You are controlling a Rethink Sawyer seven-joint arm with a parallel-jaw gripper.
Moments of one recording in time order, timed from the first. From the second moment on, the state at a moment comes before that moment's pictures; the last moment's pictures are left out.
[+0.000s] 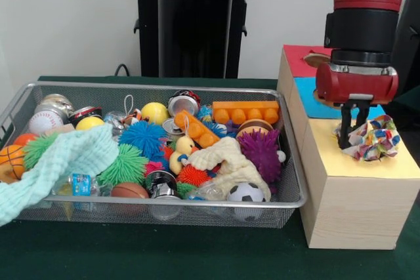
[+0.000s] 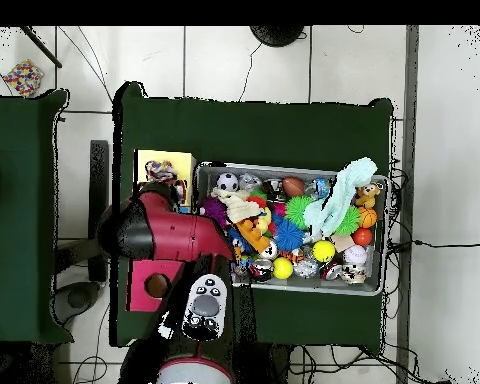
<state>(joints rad) 0.15 -0.54 -0.14 1.63 0.23 0.08 1.53</state>
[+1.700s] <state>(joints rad) 0.26 -0.39 -0.26 1.43 0.24 0.29 1.53</state>
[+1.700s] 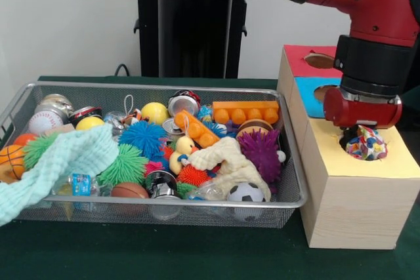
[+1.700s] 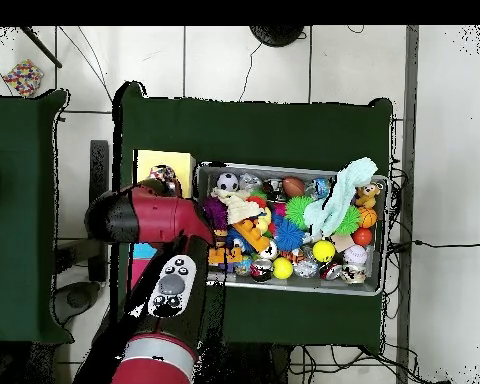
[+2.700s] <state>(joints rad) 0.27 -0.35 -0.31 1.31 0.24 0.51 1.53</state>
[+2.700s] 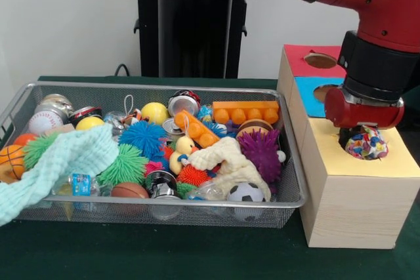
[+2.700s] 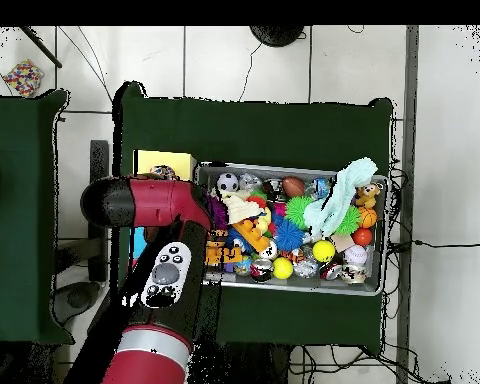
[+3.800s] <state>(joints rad) 0.27 -0.34 -0.33 1.24 0.24 0.66 1.53</state>
